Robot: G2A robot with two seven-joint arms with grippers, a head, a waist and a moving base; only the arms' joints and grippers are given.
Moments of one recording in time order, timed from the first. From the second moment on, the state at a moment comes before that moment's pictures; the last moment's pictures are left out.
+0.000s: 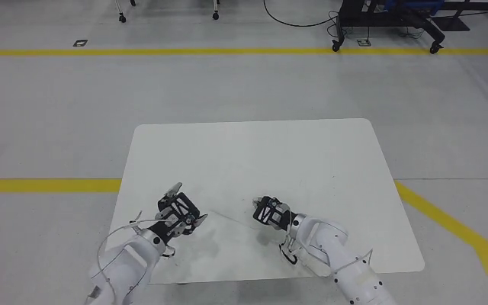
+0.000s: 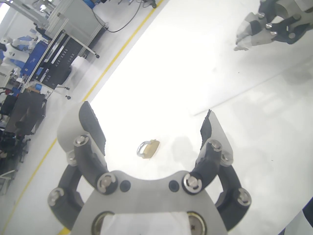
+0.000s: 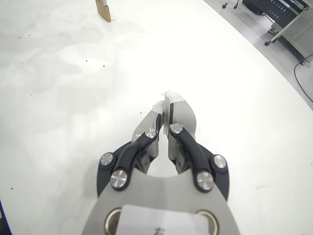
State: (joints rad) left arm 1.47 -1.15 -1.29 -1.92 1.79 -0.35 -0.24; right arm -1.19 -1.20 1.07 -1.46 -1.57 -0.49 0.05
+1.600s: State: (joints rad) left arm 1.09 -1.26 -1.00 -1.24 0.08 -0.78 -0.43; right arm -1.27 -1.20 1.26 -1.46 -0.31 -0.62 0.30
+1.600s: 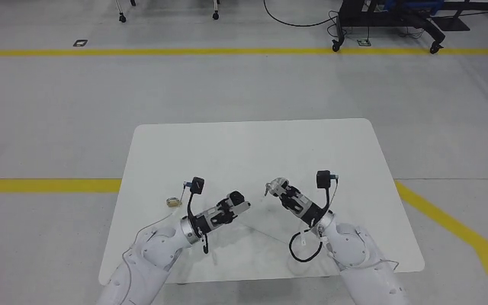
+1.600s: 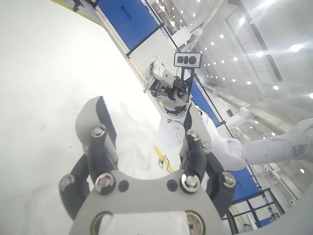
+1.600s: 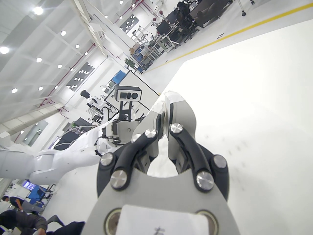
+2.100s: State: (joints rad) left arm 1.02 -1.29 -0.92 -1.18 0.07 -0.81 -0.45; right arm -1.24 -1.20 1.23 -1.43 -0.22 -0.65 0.39
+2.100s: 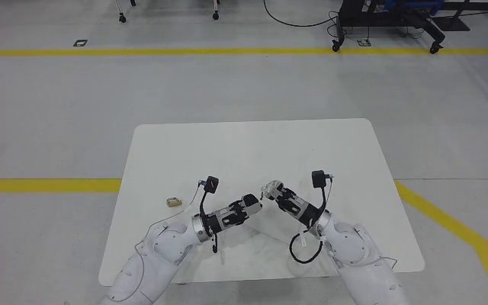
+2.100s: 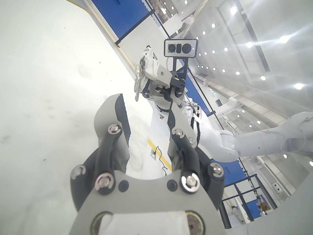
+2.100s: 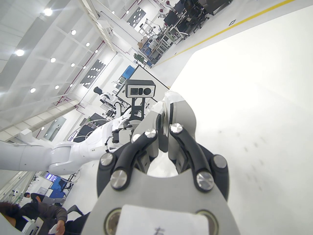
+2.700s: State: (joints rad) left arm 1.02 -1.30 -0.92 -1.17 0.13 -0.77 -0.39; right arm -1.24 -1.19 1.23 -1.42 -0.21 -0.67 0.39
